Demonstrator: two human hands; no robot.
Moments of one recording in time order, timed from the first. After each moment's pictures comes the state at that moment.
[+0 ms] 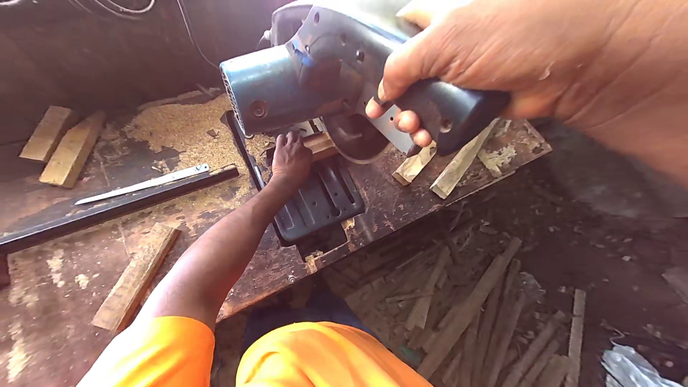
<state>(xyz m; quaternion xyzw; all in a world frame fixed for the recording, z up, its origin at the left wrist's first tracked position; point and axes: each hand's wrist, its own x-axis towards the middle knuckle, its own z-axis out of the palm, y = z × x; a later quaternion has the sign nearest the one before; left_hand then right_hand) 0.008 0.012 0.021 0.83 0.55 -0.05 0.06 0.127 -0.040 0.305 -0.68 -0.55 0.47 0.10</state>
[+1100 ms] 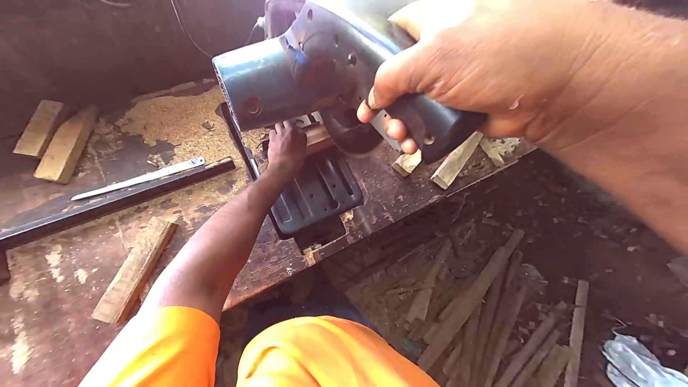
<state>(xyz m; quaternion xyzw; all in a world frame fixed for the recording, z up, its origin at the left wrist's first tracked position) 0.010 0.023 0.013 0.77 0.62 0.02 0.17 0.130 -0.060 0.293 -0.69 -0.55 0.45 0.12</state>
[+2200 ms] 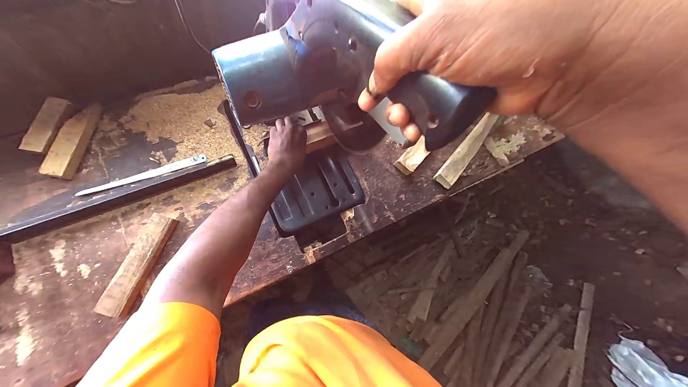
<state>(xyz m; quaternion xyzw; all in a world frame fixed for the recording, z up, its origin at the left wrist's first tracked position) 0.008 0.024 0.011 0.78 0.61 0.00 0.15 0.152 -0.033 0.289 -0.61 -0.57 0.55 0.08</state>
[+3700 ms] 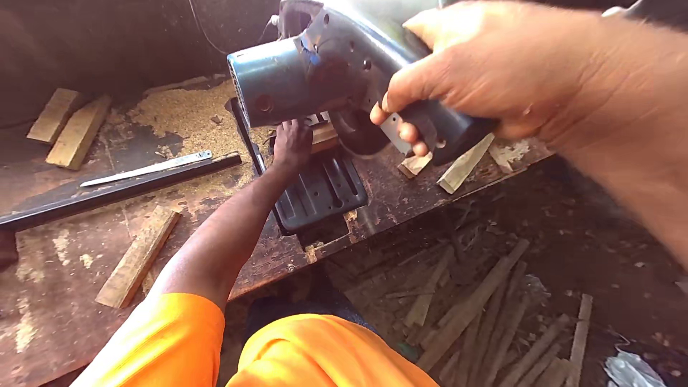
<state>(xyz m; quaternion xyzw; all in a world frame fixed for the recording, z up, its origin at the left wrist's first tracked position) 0.005 0.023 0.011 0.78 0.60 0.02 0.15 0.134 -0.061 0.288 -0.68 -0.58 0.44 0.10</state>
